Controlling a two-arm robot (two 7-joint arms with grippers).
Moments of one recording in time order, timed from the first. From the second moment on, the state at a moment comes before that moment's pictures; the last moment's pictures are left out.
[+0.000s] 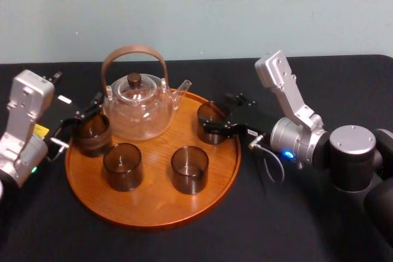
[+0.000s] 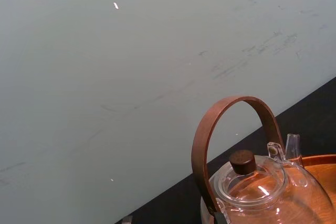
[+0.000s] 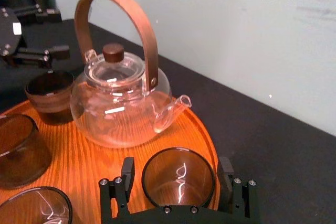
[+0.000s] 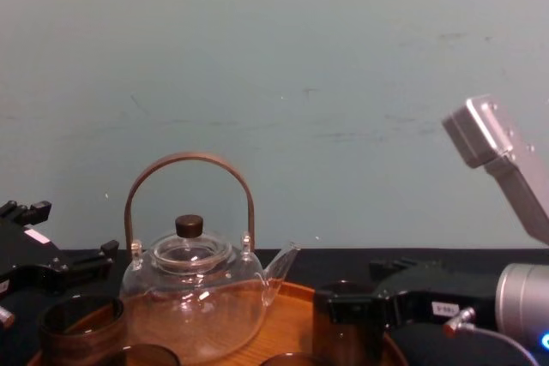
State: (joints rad) left arm -0.20 0.60 0.45 -1.41 -0.25 -0.12 0.03; right arm 0.38 0.30 -0.47 -1.25 0.27 0.16 0.45
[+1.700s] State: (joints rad) left arm -0.20 0.60 0.45 -1.41 -0.25 -0.12 0.03; right arm 0.13 0.48 -0.23 -1.45 0.34 -0.01 0.37
